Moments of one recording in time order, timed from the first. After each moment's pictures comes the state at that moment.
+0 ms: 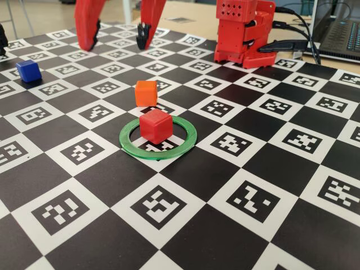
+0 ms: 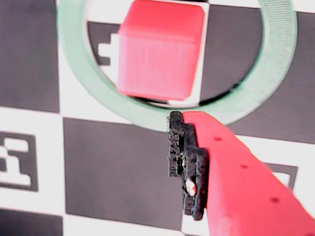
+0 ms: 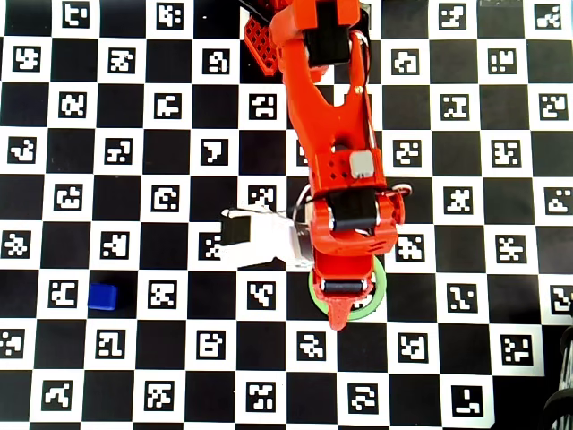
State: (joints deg) arm -3.5 74.7 59.4 92.0 1.5
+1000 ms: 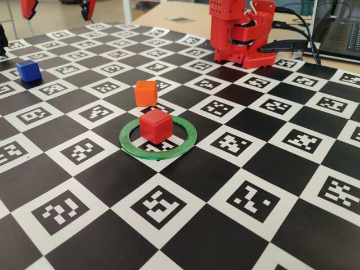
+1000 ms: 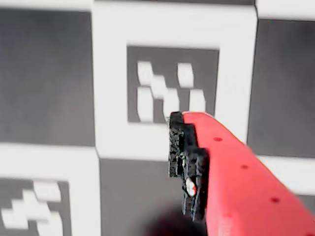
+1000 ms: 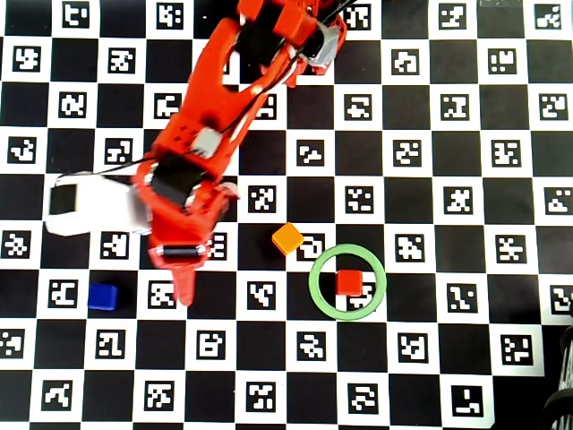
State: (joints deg) arm 32.2 56.5 41.1 97.6 -33.5
